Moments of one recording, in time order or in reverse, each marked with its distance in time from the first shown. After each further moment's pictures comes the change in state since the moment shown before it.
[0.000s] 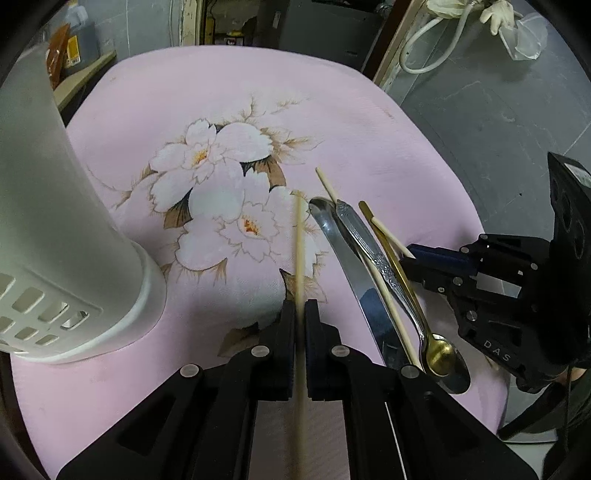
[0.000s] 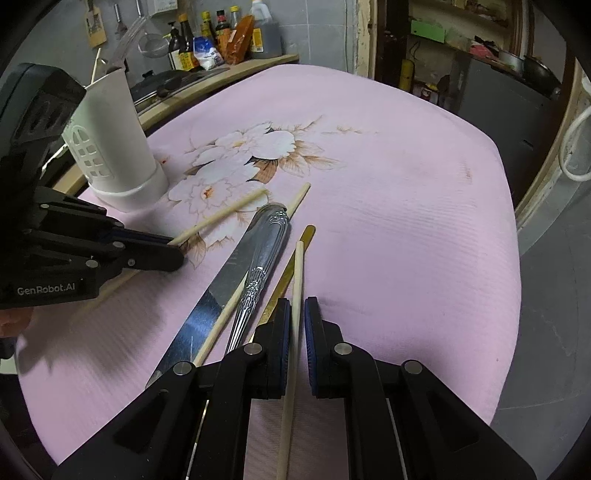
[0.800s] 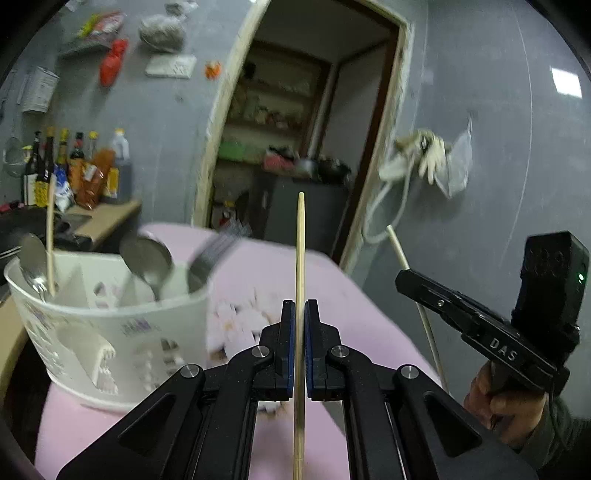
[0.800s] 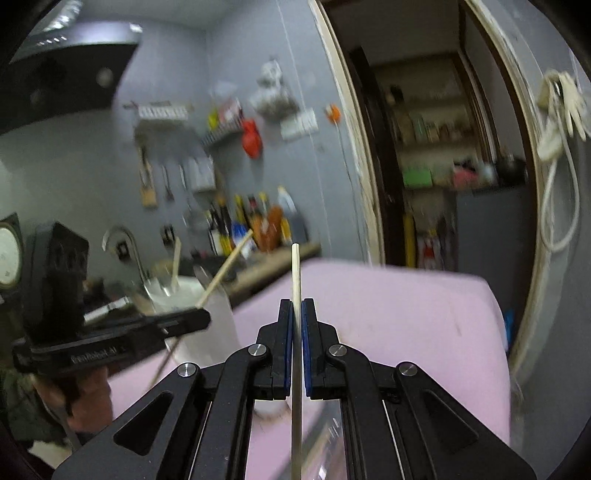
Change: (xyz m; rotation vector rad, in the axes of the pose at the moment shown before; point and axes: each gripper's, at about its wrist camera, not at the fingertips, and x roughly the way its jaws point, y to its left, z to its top) left arm -0.120 0.001 -0.056 0.004 -0.776 -0.076; right arm -0.112 0.046 -0.001 0.066 -0.799 0.107
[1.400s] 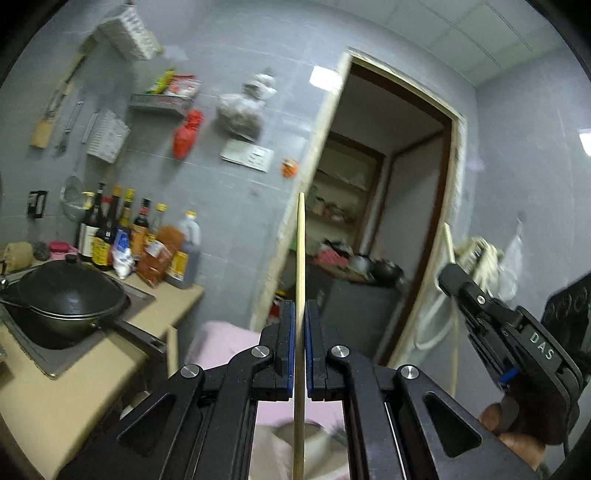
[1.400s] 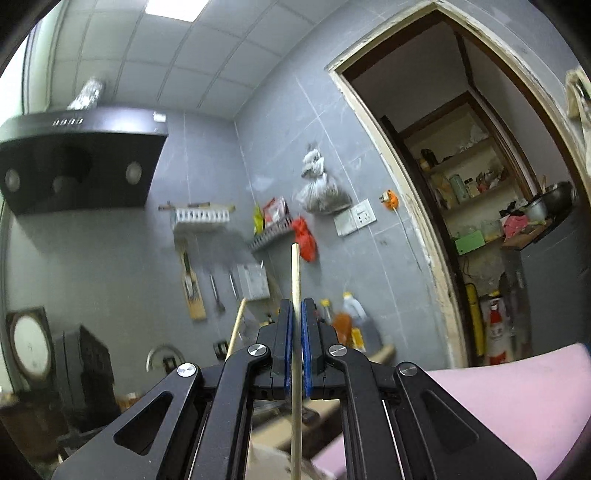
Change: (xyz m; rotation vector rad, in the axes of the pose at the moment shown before) left arm -0.046 0.120 0.096 -0.112 -0.350 0.174; right arm 0.080 0.047 0.084 0.157 -0.370 0.202
